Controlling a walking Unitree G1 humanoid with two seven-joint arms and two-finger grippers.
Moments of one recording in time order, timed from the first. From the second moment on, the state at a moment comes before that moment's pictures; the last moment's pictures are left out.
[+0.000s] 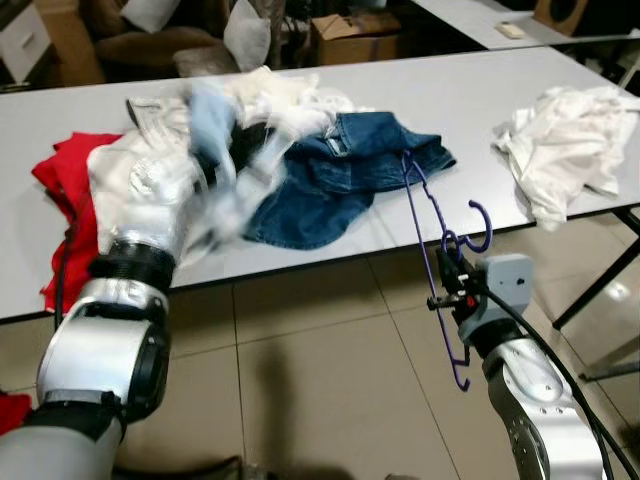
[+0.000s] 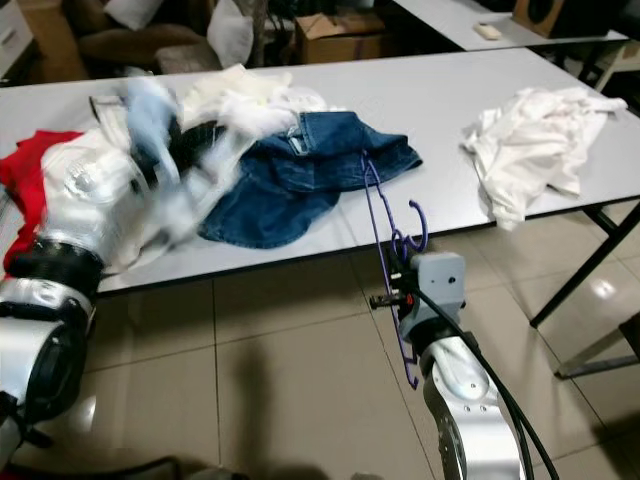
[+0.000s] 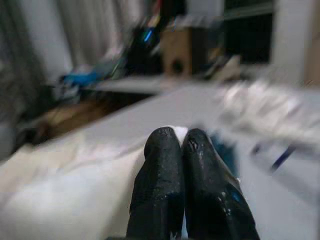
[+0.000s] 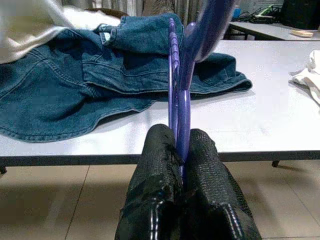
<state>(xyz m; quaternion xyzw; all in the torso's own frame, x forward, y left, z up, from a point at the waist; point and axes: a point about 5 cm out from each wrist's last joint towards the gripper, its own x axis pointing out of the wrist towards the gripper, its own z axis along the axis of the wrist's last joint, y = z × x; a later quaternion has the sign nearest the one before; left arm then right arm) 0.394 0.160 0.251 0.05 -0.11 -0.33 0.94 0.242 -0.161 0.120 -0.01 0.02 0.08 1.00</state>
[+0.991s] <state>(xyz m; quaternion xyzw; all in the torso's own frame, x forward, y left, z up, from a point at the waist) 0.418 0.124 0.299 -0.15 -0.11 -0.26 0.95 0.248 -0.160 0.119 -0.01 0.02 0.08 1.00</state>
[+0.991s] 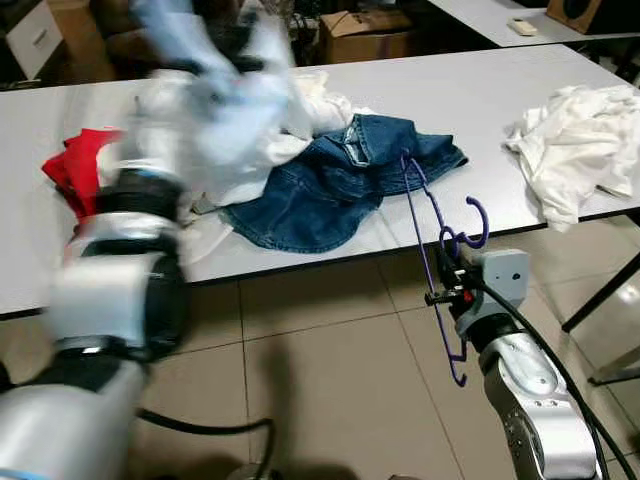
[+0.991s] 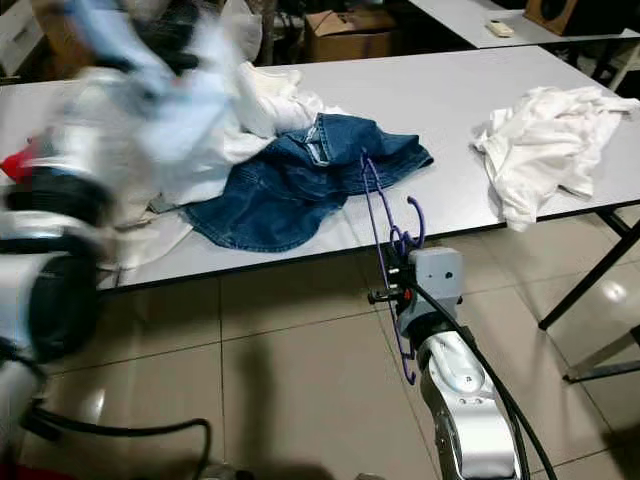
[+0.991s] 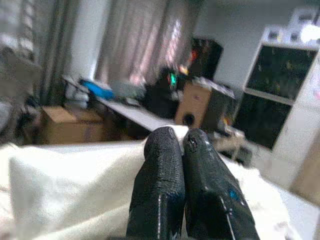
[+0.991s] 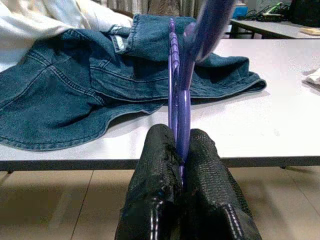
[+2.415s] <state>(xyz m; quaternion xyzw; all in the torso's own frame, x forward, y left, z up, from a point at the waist) 0.397 0.164 0.189 0.03 0.05 -0.28 0.96 0.241 -0.165 0.113 -0.01 0.03 0.07 1.00</state>
